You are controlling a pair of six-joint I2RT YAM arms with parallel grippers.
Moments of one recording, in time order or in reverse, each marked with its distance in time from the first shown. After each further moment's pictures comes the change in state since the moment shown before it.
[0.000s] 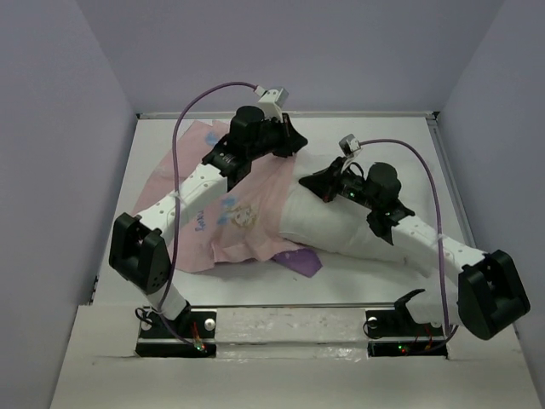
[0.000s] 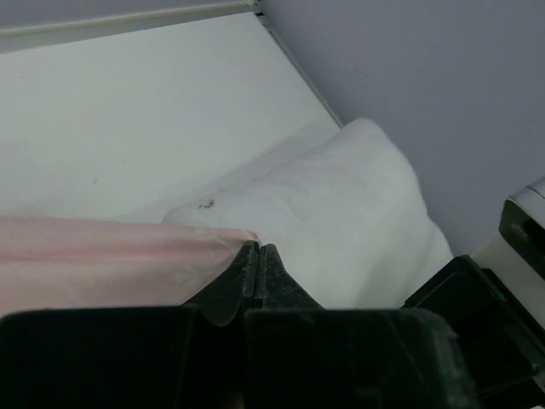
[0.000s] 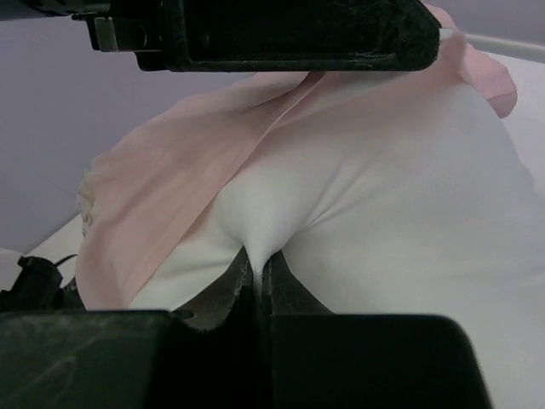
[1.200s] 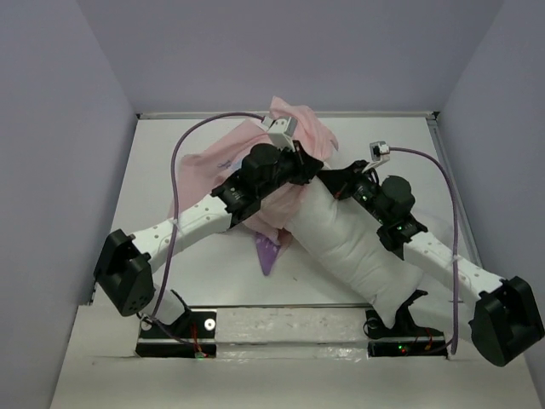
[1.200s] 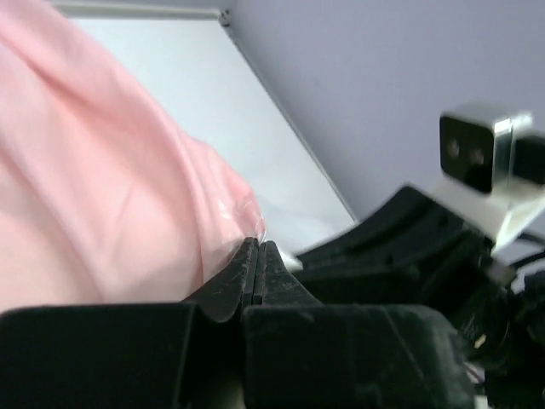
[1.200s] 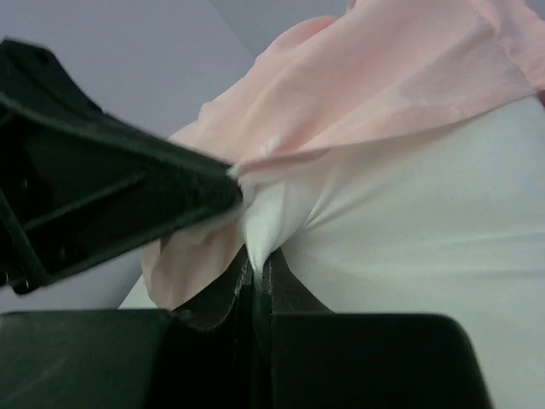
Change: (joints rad) left arm -0.220 -0.181 -0.301 0.208 -0.251 -0.150; right arm 0.001 -0.164 -0.098 -0.014 0.332 0.258
